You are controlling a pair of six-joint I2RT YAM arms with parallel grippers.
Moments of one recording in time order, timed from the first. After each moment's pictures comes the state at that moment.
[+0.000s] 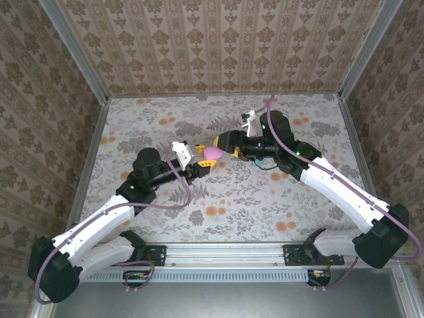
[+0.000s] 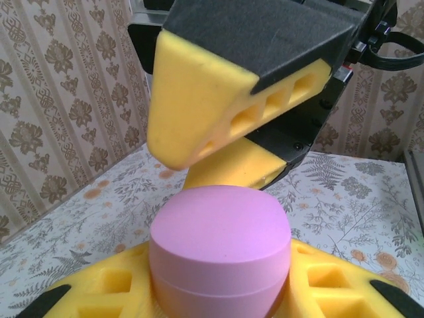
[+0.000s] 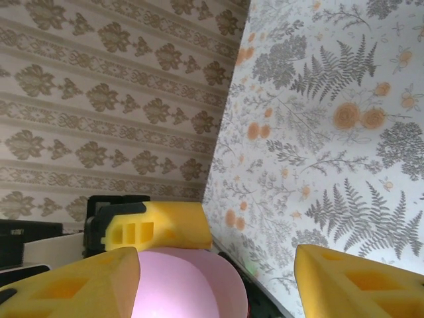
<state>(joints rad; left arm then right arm) -0.70 0.95 0.64 0.26 0.51 0.12 0.59 1.28 1.16 -0.27 -0.54 0.94</state>
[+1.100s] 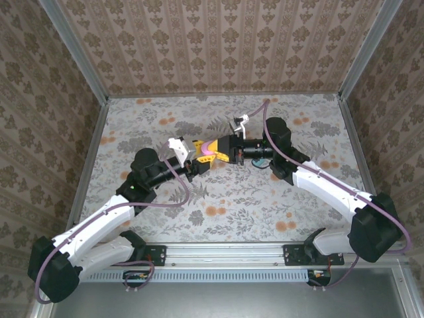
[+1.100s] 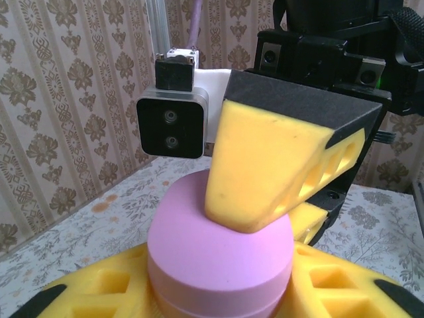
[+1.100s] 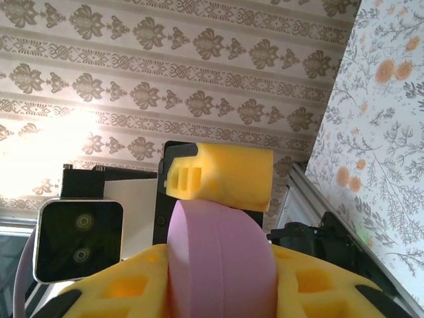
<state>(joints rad) -0.71 0.95 0.64 0.32 0.47 0.04 0.56 1.33 0.96 0.30 -0.88 1.29</state>
